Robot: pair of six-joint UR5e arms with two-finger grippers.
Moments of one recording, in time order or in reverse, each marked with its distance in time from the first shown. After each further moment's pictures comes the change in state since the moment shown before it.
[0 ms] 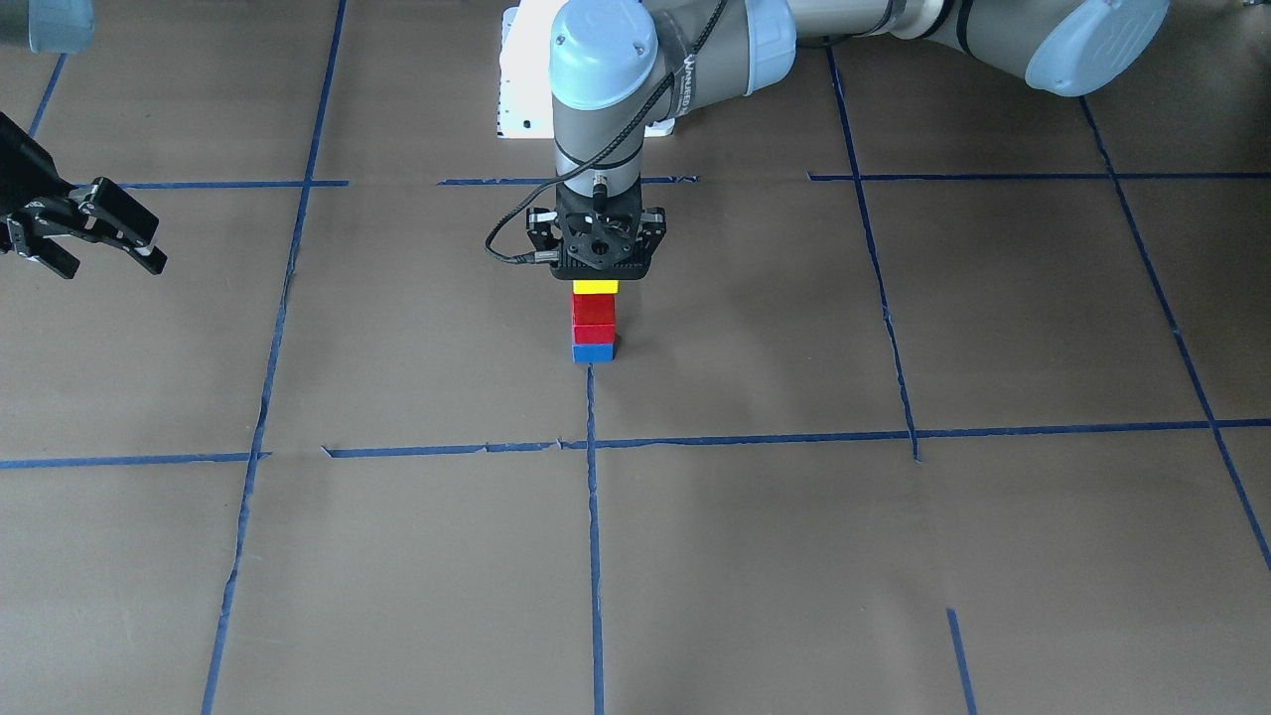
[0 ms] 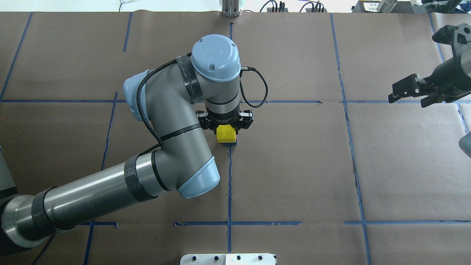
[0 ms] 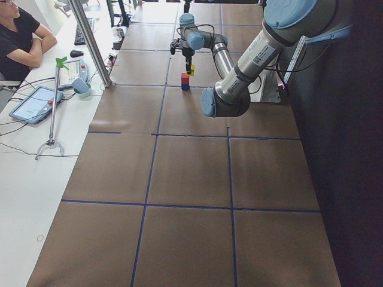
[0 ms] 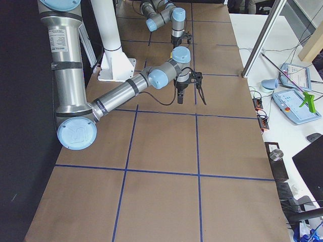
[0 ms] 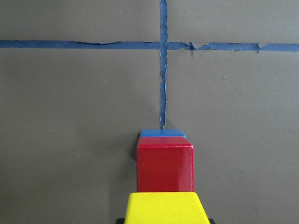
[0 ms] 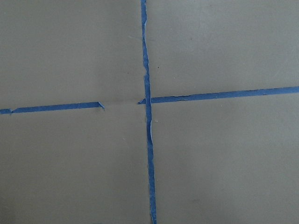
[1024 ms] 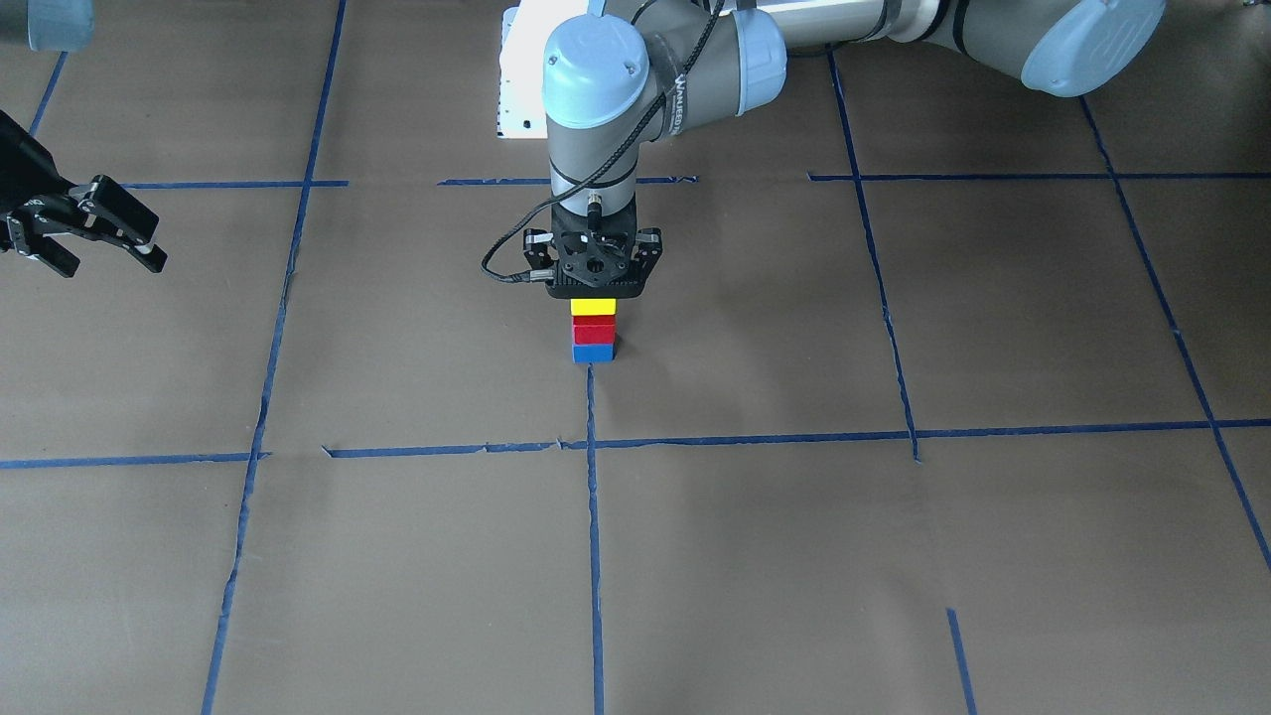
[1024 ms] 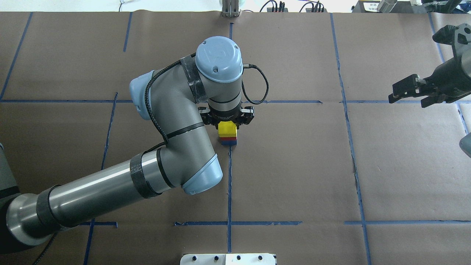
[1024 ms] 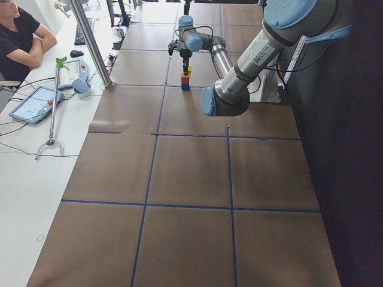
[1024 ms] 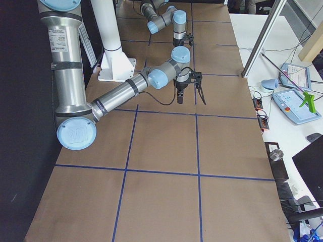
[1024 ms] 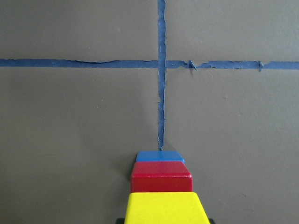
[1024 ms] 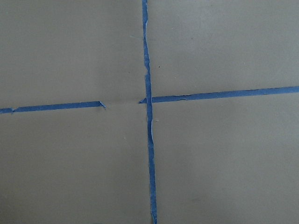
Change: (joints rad) left arm -0.003 -0.008 0.042 -0.053 0.031 -0.005; right arm 0.000 -0.001 0.002 0.000 0.000 0.000
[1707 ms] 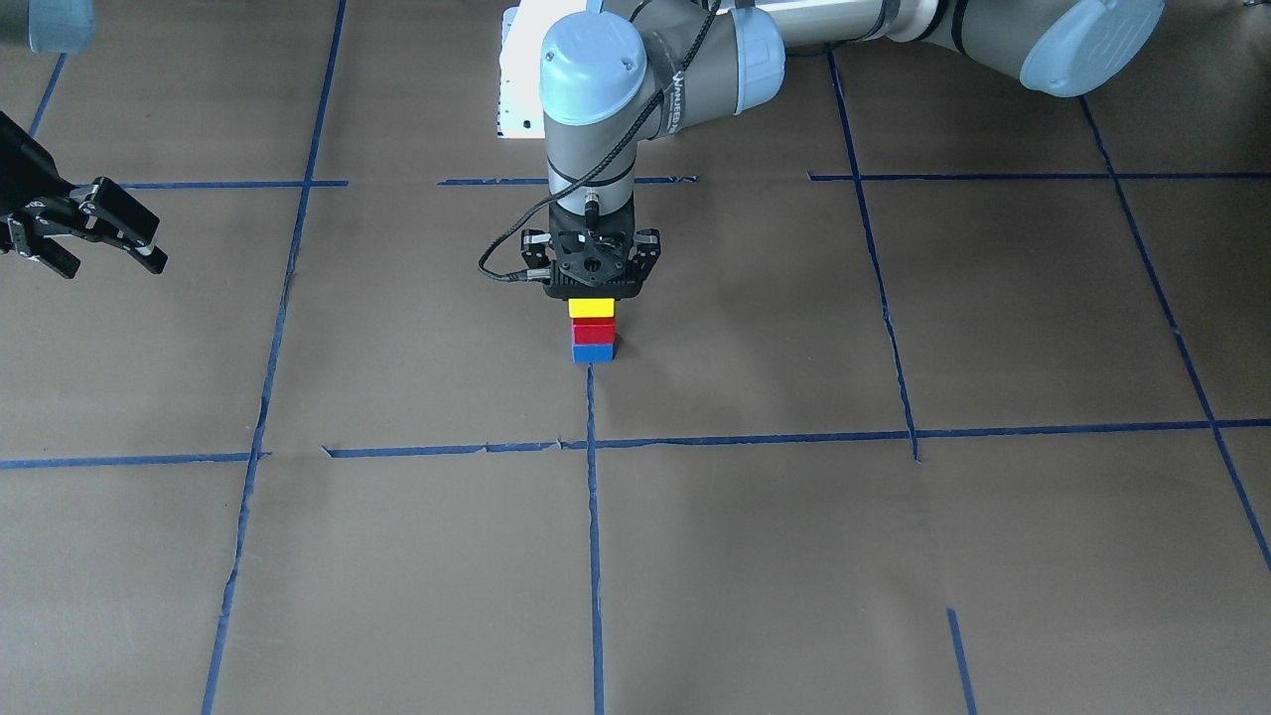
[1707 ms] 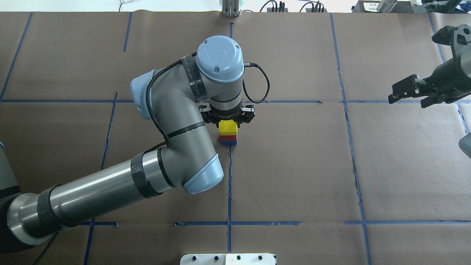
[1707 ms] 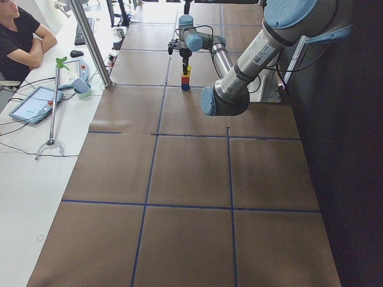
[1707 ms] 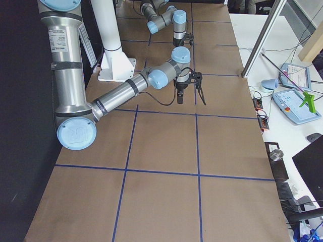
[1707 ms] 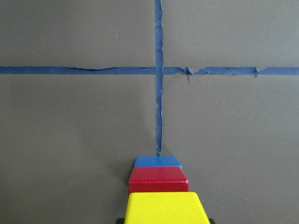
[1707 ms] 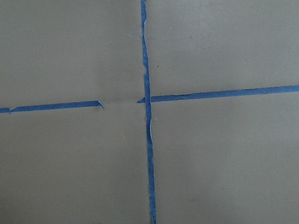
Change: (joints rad) left arm 0.000 -0.004 0.007 -0.007 0.012 0.002; right arm -0.001 0.000 -0.004 0.000 0.000 0.000
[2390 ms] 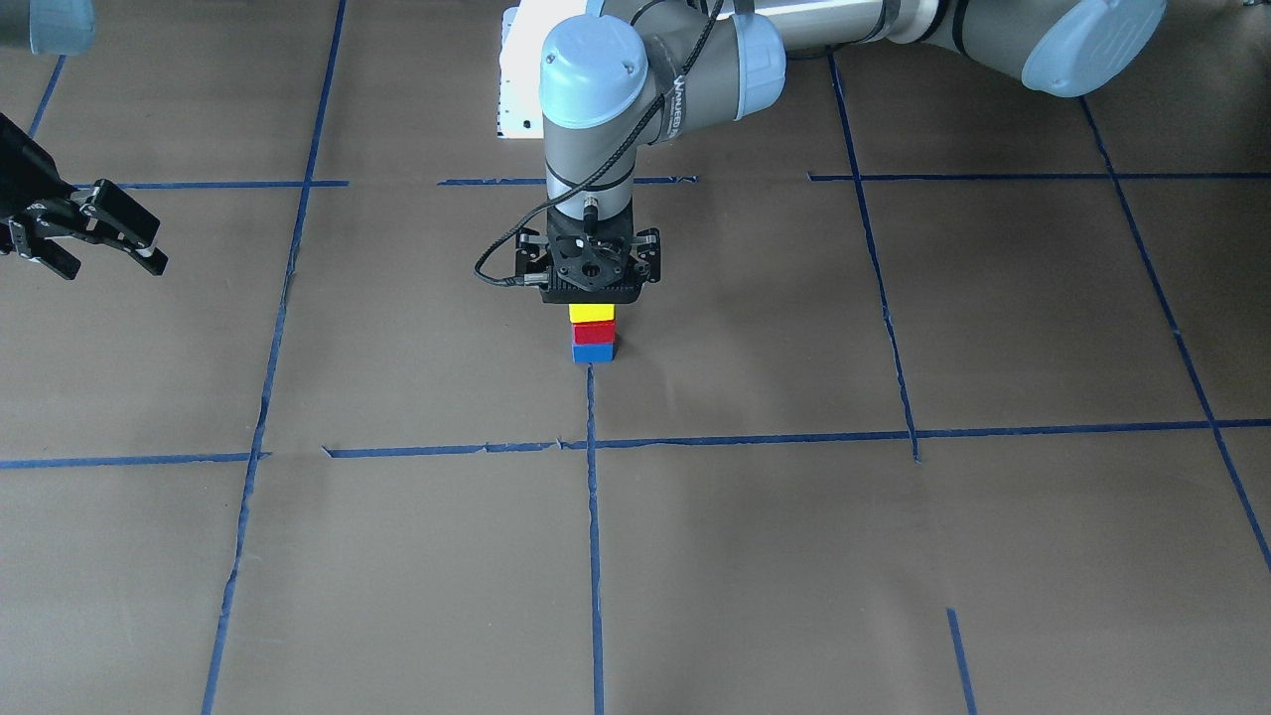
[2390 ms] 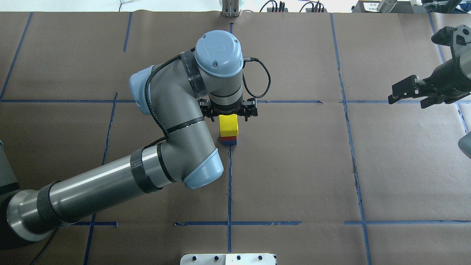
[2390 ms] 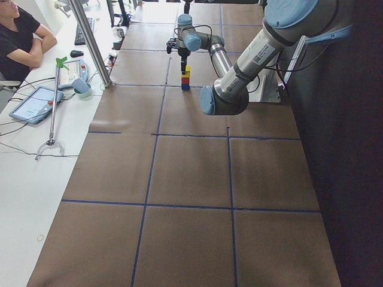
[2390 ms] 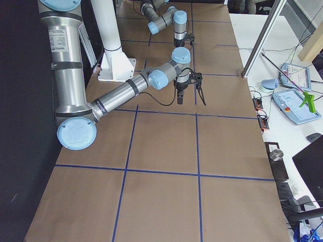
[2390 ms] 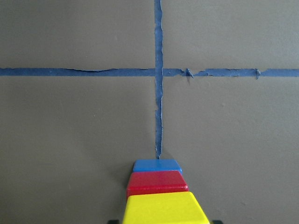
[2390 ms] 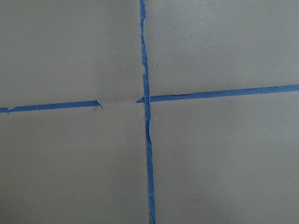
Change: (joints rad) left arm -0.031 -0.006 -0.017 -0.023 -0.005 0.001; right arm -0.001 0.000 -0.005 0.001 0.000 0.000
